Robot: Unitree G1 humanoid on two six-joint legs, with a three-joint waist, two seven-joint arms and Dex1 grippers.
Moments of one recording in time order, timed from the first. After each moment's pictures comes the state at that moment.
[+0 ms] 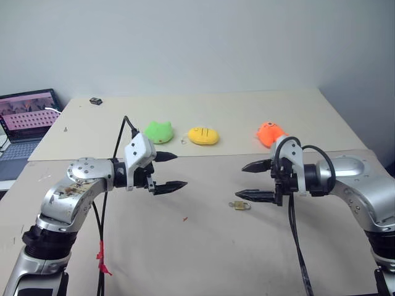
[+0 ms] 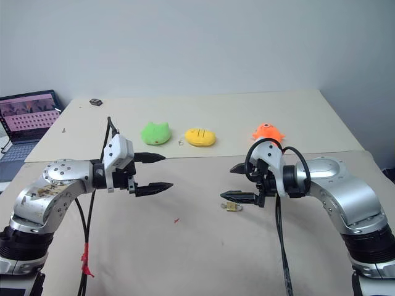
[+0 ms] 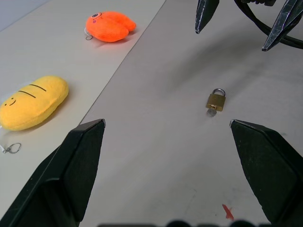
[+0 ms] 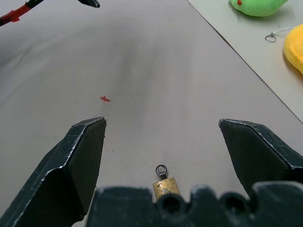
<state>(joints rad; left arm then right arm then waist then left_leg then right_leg) -0.39 0.73 -0.03 -0.34 -0.47 0.61 -1.00 -0.42 -0.88 0.05 -0.41 0.56 0.82 1.04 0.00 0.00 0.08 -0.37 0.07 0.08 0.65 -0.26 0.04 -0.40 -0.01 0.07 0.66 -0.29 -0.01</state>
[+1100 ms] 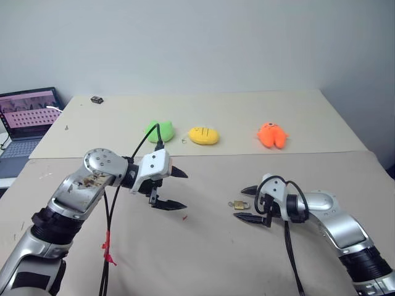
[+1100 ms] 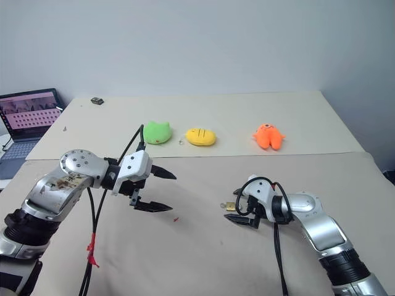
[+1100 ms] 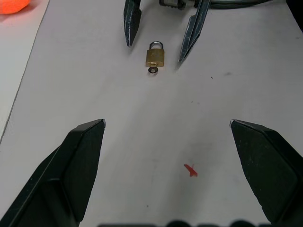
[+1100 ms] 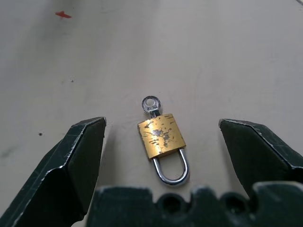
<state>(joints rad) -0.51 0.80 -0.24 -0.27 -0.35 0.53 -1.27 -0.20 -0.73 0.19 -0.11 0.23 0.33 1.00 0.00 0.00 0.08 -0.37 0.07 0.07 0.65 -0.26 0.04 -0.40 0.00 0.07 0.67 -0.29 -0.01</state>
